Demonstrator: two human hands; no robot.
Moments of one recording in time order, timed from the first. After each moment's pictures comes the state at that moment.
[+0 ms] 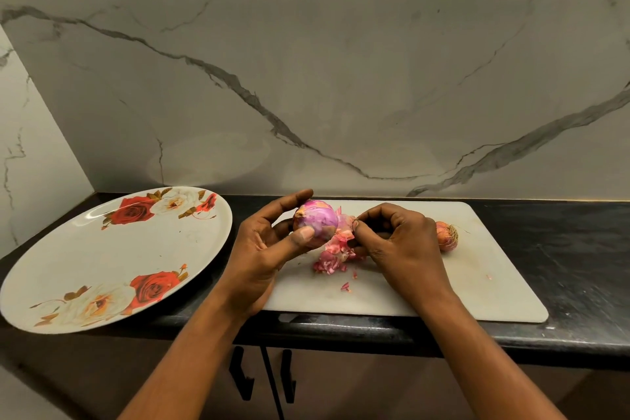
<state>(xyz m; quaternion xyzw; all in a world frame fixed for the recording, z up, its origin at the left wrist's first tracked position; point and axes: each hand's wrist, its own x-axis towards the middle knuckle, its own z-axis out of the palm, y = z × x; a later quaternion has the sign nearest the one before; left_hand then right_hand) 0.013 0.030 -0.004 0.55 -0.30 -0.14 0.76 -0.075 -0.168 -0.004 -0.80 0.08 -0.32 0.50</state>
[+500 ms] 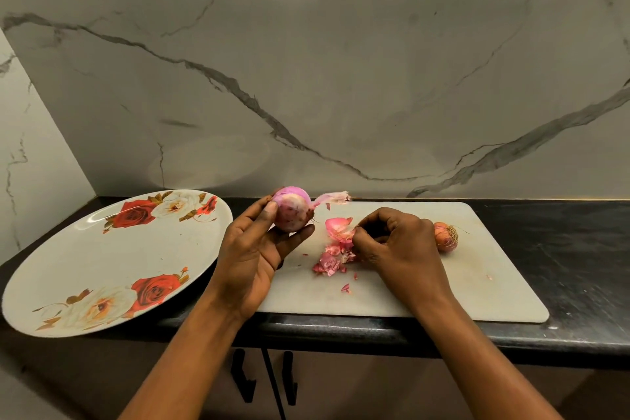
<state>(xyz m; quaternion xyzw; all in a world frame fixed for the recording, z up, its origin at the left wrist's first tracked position) 0.015 0.030 0.005 0.44 -0.19 -0.17 0.86 -0.078 -0.166 -0.004 -0.84 0.09 -0.33 0.42</state>
